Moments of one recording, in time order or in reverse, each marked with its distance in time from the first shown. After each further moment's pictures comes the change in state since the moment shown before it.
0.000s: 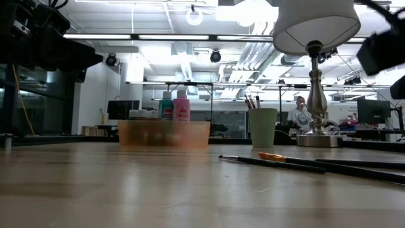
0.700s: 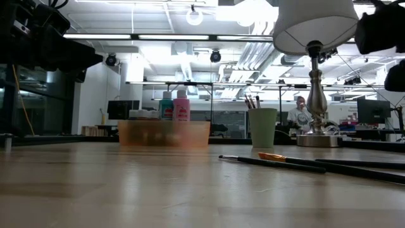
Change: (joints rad) left arm 0.000 0.000 0.000 0.000 0.000 0.000; right arm -0.115 -0.601 -0.304 0.129 -0.038 -0.013
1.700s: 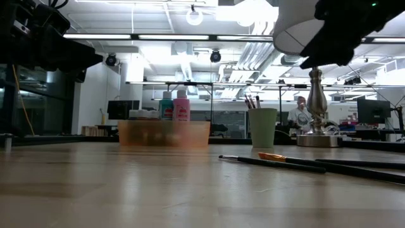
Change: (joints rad) left arm 0.000 0.000 0.000 0.000 0.000 0.000; right arm -0.348 -0.216 0.000 0.184 0.480 -0.575
